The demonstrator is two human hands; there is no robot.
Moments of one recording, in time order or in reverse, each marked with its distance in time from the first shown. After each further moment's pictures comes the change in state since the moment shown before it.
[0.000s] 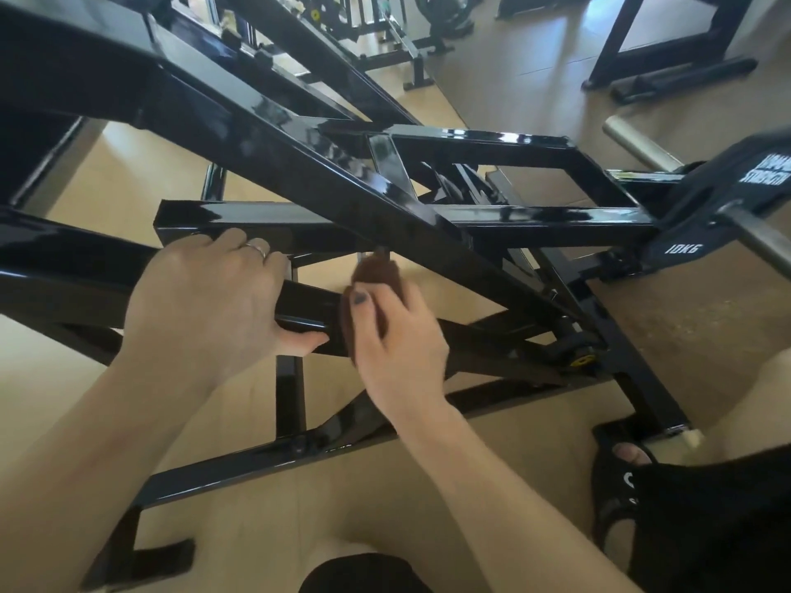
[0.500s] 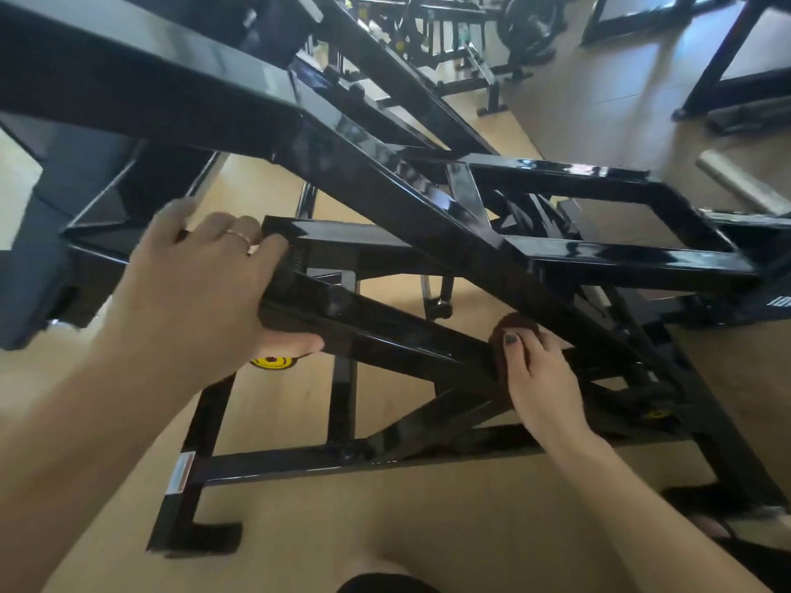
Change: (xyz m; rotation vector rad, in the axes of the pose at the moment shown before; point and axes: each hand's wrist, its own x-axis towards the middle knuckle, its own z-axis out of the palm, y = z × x) left_hand -0.042 -0.058 -0.023 0.105 0.067 -0.142; right_hand 0.024 0.086 -0.043 -0.126 -0.261 0.227
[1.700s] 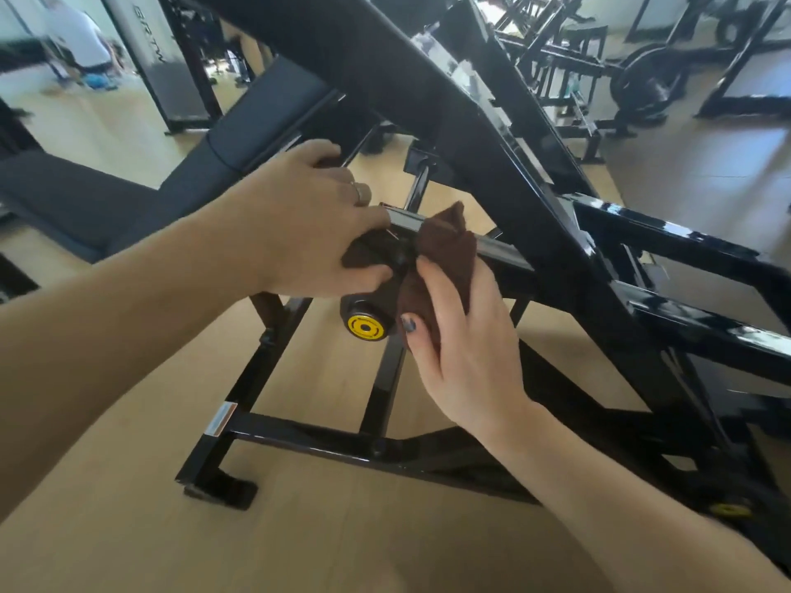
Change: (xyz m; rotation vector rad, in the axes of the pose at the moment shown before) left_hand -0.009 -0.046 0.001 -0.001 0.018 0.146; right_hand -0.035 -0.152 0.051 -0.123 0.183 -1.031
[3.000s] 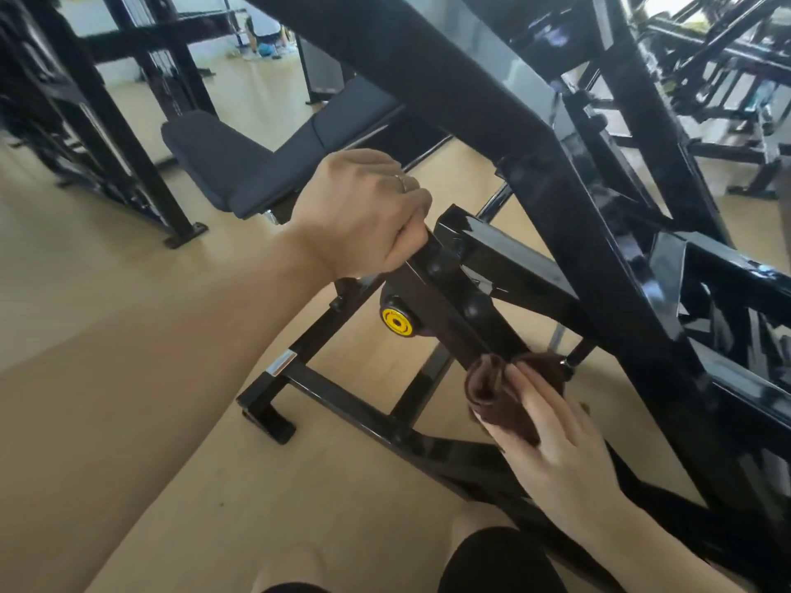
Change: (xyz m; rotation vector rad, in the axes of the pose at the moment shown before) left_hand 0.006 0.021 0.014 -0.048 0.234 -0.419; right_hand -0.067 0.111 -0.011 -0.023 -0.071 -0.551
